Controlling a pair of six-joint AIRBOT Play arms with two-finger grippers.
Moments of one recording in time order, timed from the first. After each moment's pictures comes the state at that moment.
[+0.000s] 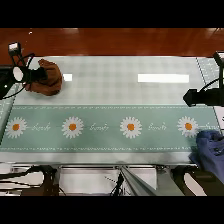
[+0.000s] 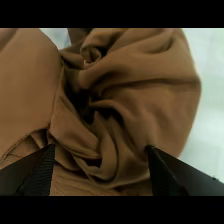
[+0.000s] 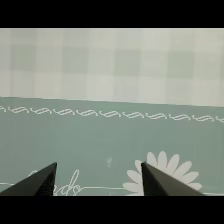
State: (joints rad) left arm 0.12 -1.49 1.17 1.71 -0.58 -1.82; right arm -0.04 -0.83 0.96 -1.53 1.17 1.53
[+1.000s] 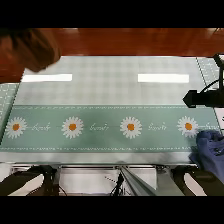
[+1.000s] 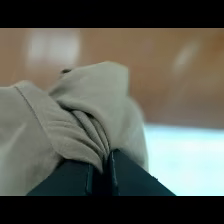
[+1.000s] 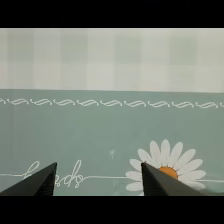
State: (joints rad) left arm -0.13 -1.12 1.57 1.70 -0.73 -1.73; right arm -0.04 -0.83 0.96 -1.53 1.22 1.55
